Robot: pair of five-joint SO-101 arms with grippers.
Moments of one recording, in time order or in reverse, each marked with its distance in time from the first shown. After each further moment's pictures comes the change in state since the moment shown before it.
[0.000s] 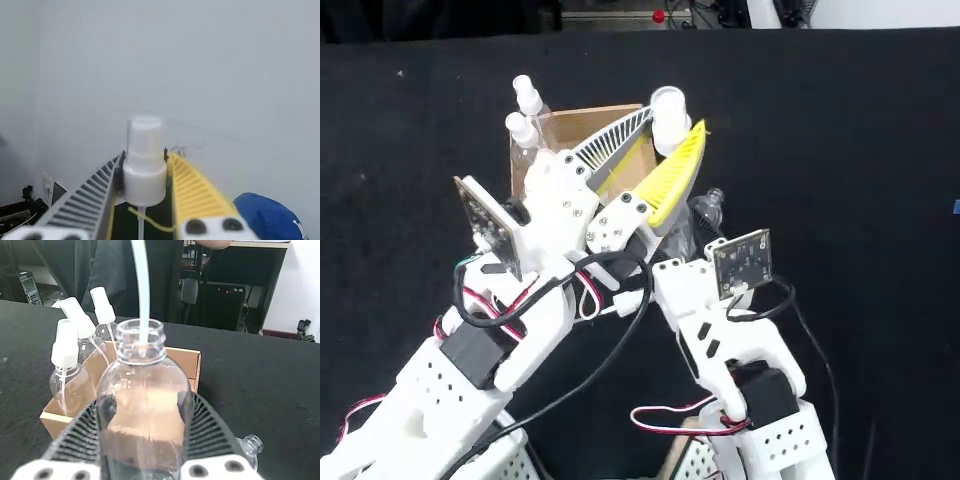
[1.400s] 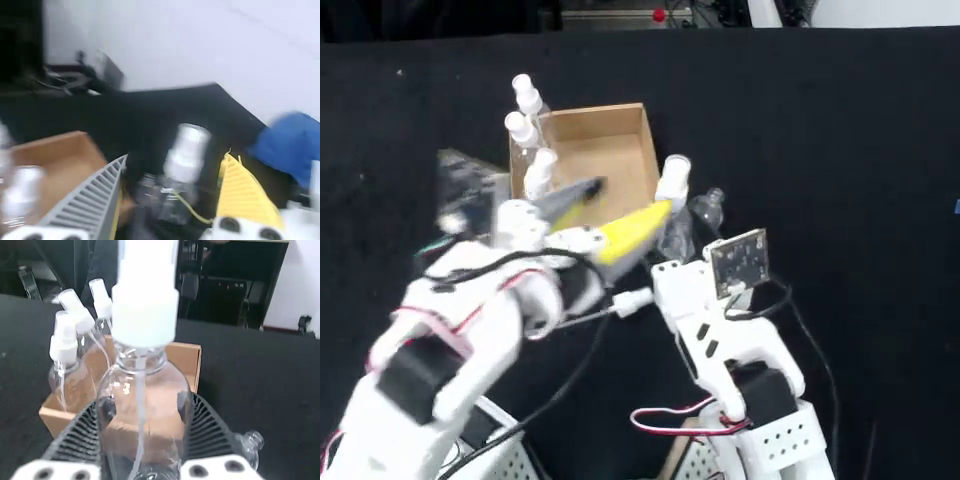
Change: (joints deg) left arm -9.4 -9.4 -6.2 46.3 8.1; right arm -0.2 -0.4 1.1 0.0 0.1
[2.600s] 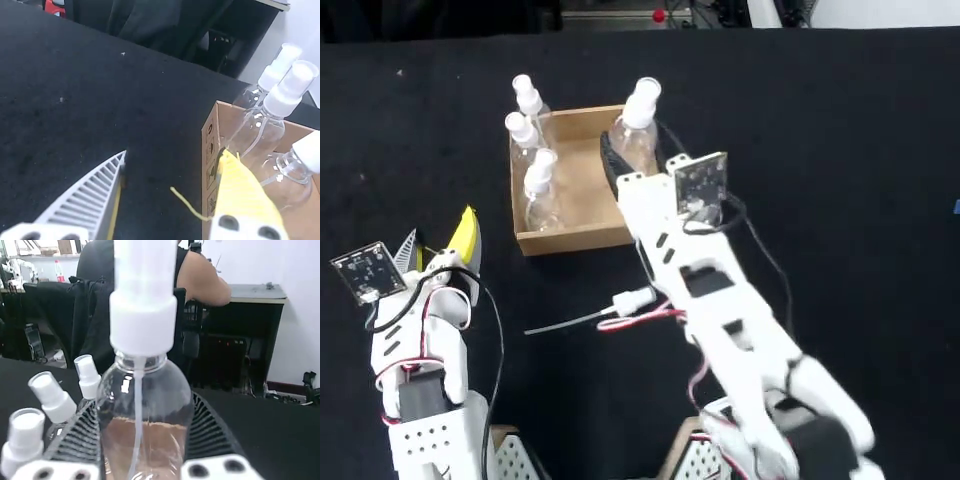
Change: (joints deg) left arm -46.7 -35.6 59.7 -20.1 -3.1; right arm 0.0 71.3 -18.7 -66.5 0.0
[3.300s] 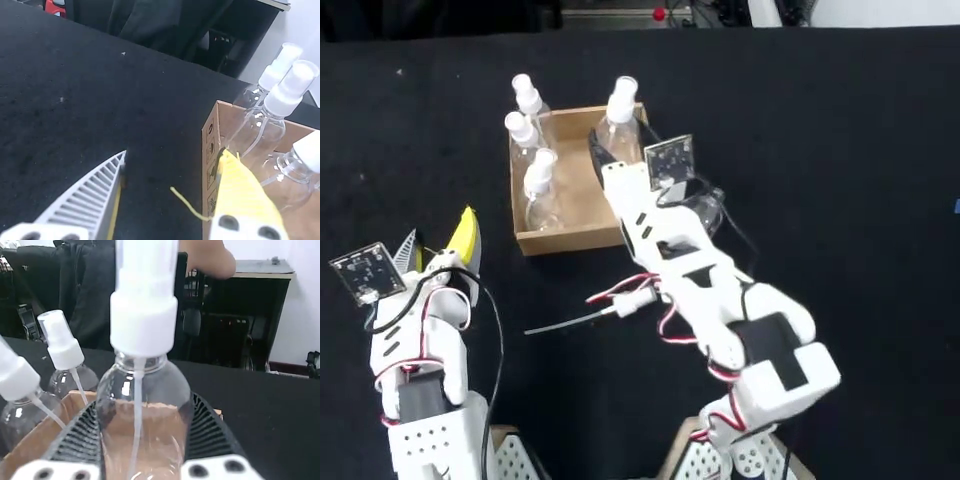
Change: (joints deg) left arm 0.0 0.0 0.3 0.0 0.0; right arm 0.0 30.5 -14.6 -11.0 0.0
